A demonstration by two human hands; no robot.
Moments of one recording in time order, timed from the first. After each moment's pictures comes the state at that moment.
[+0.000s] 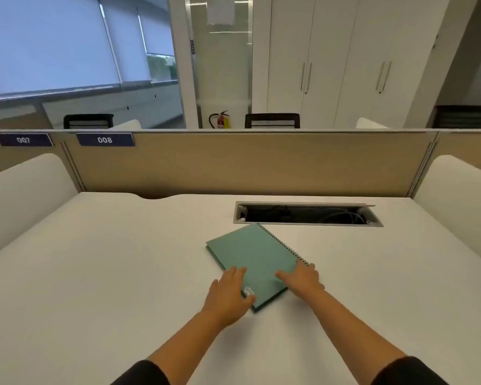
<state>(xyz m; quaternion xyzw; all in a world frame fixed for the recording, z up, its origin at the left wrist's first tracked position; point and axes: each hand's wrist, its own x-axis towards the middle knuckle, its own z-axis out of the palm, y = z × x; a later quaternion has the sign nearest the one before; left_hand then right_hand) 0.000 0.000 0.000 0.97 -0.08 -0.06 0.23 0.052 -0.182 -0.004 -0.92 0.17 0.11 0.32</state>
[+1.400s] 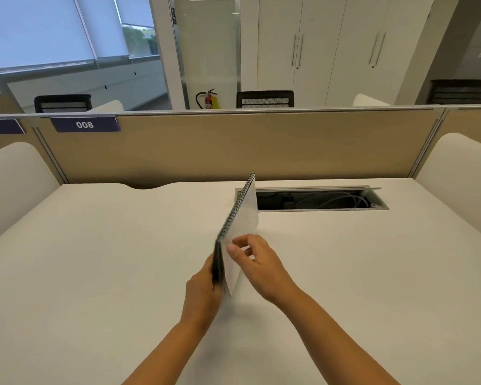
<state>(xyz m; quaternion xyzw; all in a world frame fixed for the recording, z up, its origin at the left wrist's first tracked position) 0.001 0.054 0.003 0.87 -0.01 0.12 0.47 0.010 -0.078 0.067 -0.83 -0.09 0.00 0.55</state>
